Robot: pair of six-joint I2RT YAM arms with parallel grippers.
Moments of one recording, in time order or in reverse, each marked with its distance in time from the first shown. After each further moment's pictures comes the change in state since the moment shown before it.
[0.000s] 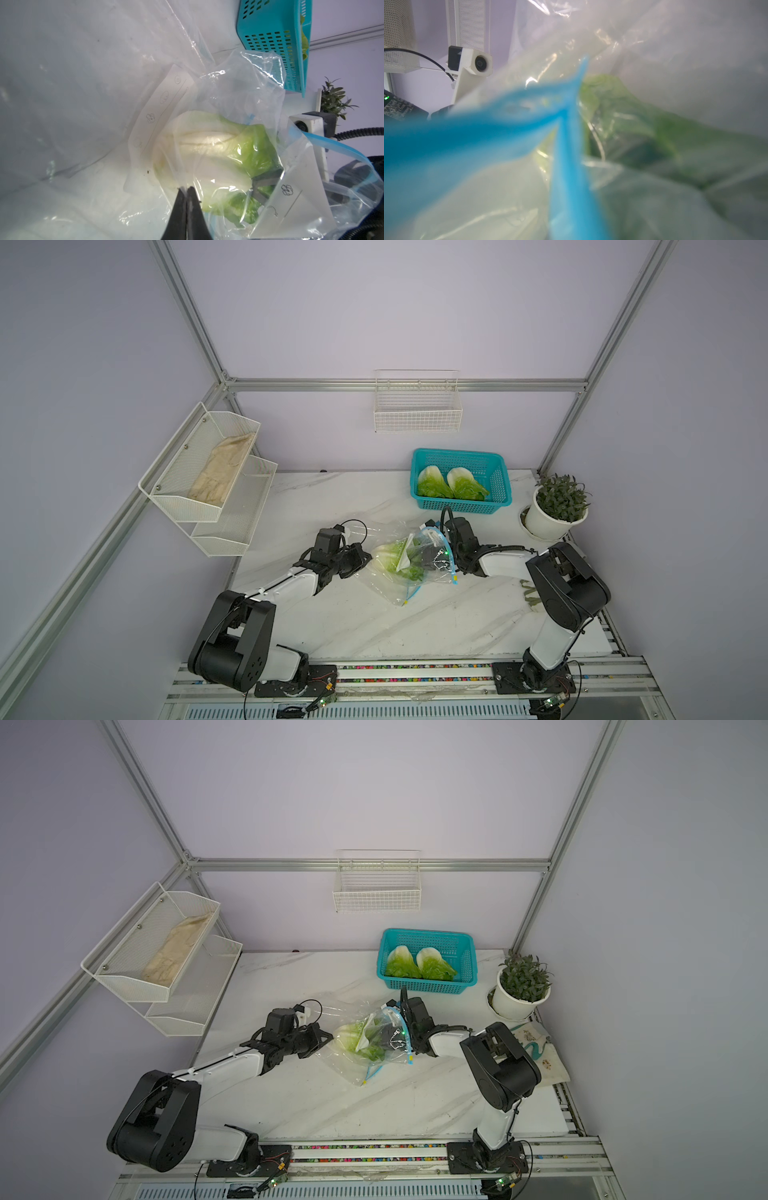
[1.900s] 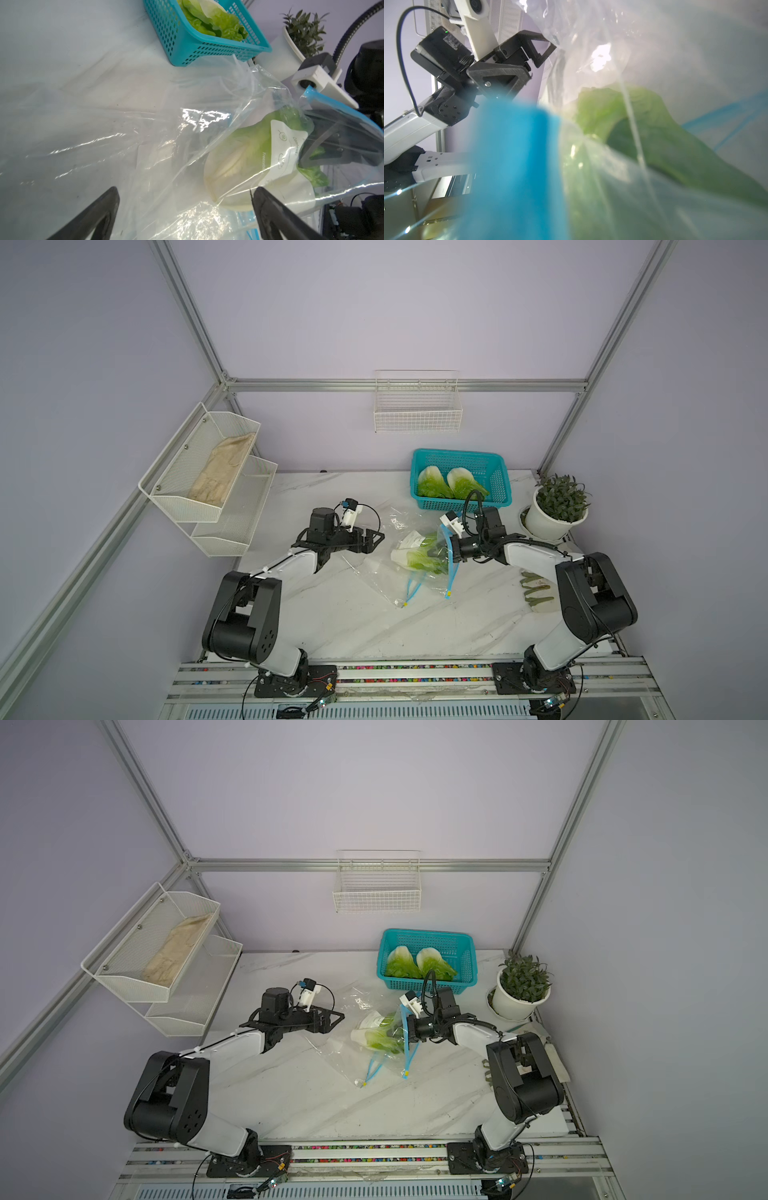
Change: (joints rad) left arm 0.076 0.175 0.229 0.044 0.201 0.718; right arm -0.215 -0.130 0.043 -0.332 -0.289 -0.325
